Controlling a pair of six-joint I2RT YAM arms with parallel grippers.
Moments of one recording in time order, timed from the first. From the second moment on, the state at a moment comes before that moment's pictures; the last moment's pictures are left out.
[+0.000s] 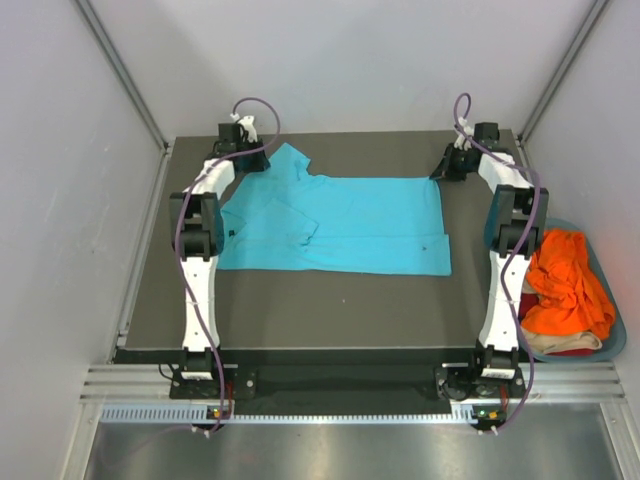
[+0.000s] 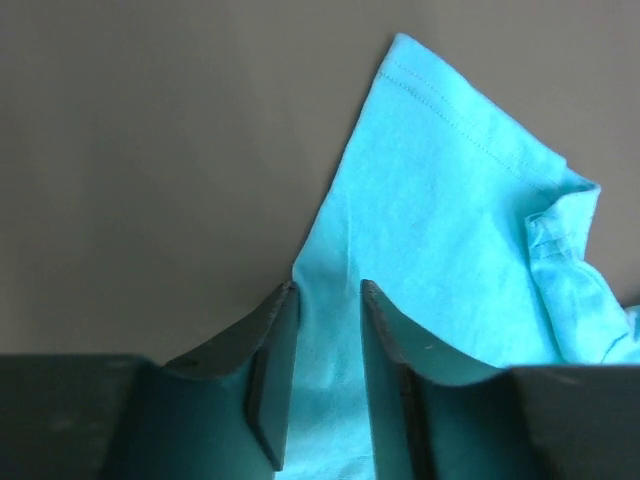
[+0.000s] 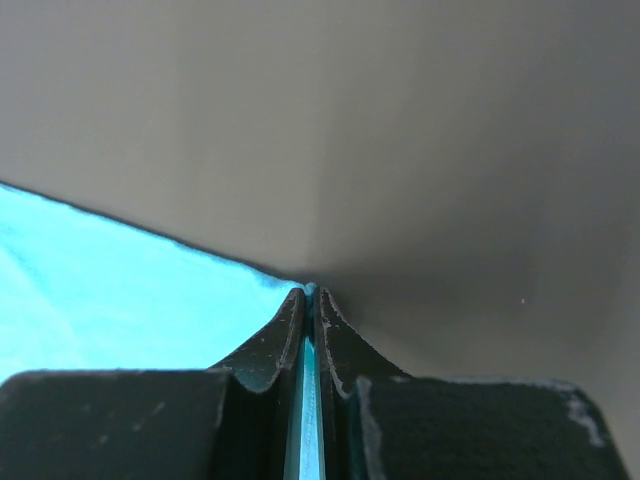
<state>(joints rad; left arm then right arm) -0.02 2.54 2.13 -0.22 0.33 -0.12 -0.10 2.46 2.04 -0.48 -0.54 0.13</state>
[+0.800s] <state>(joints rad) -0.04 2.39 2.00 -0.24 0.21 -0.15 -0.10 2.27 1.68 -0.02 -0.56 0.10</state>
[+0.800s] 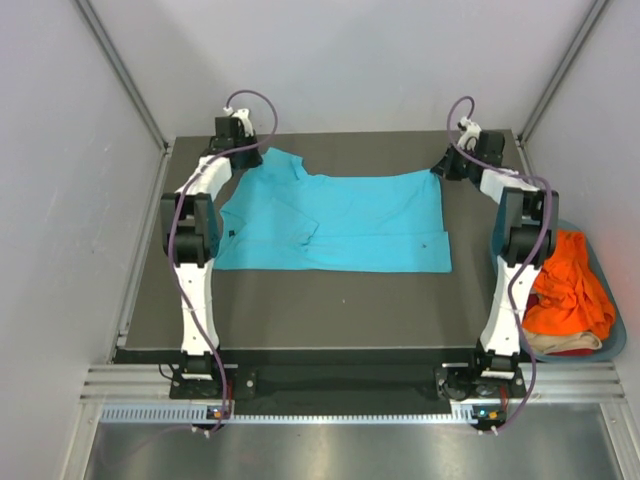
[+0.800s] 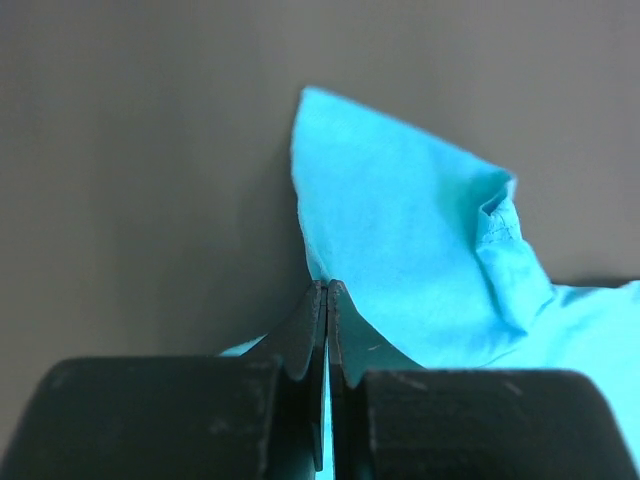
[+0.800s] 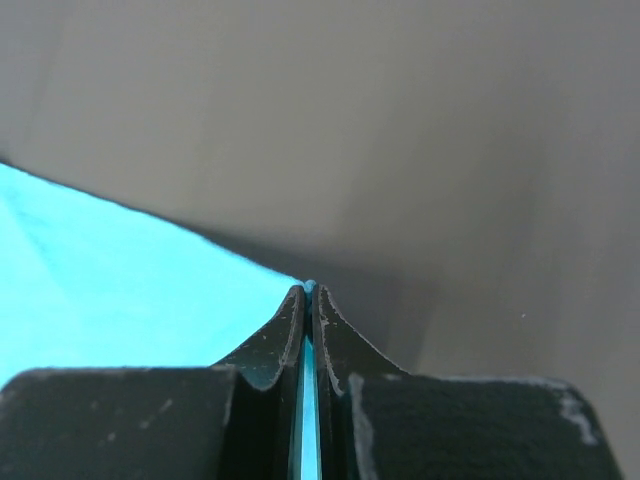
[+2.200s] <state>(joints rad) -0.04 1.91 1.44 -0.18 0.04 -0.17 -0.10 1.87 1.09 0.27 -0.43 -0.06</state>
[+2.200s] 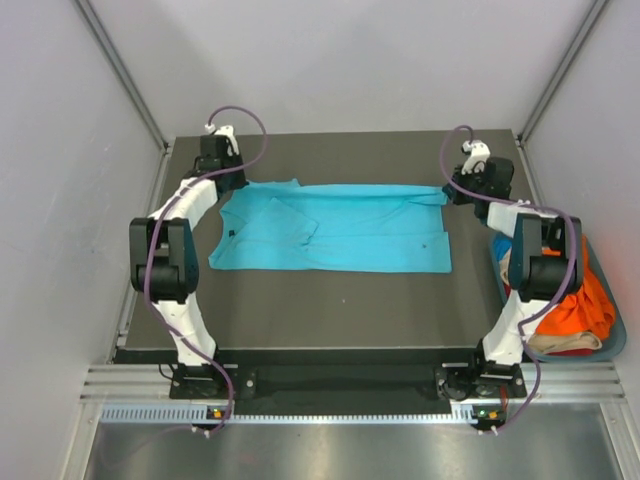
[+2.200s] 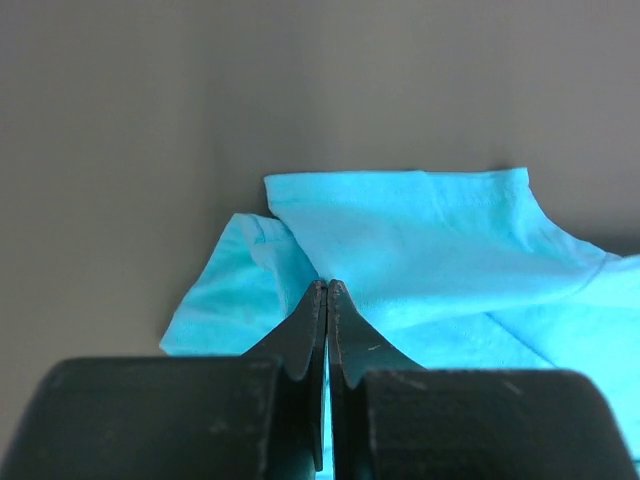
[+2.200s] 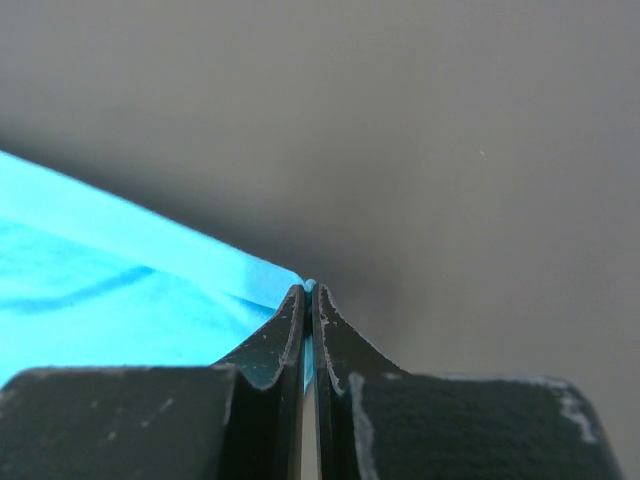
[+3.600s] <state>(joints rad) -0.04 1.78 1.30 -0.52 -0.04 -0.29 -0.02 1.74 1.07 -0.20 -0.12 -0.07</state>
